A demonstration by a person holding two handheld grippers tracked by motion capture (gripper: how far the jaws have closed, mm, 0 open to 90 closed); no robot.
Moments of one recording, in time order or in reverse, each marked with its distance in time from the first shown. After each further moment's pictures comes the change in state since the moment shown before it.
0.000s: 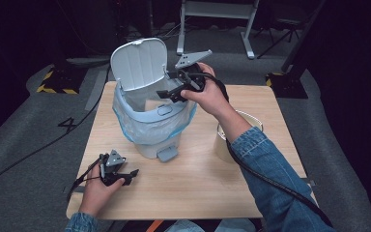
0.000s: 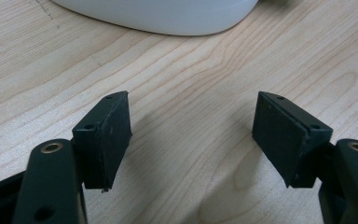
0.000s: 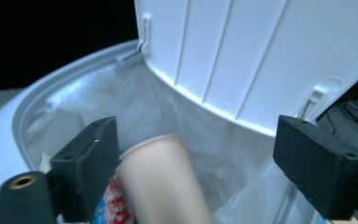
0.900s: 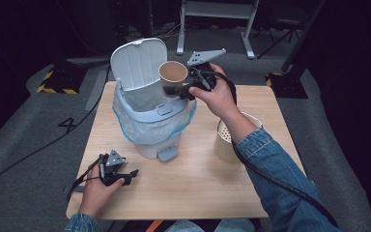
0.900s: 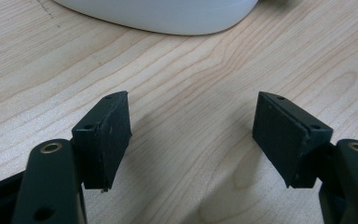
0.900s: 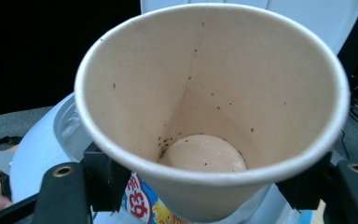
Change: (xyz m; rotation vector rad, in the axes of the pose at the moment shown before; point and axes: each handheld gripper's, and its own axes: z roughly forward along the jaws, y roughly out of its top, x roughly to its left) left arm 0.000 0.000 0.000 0.000 -0.001 -0.001; right arm -0.001 -0.002 -0.025 -0.041 0.018 0.053
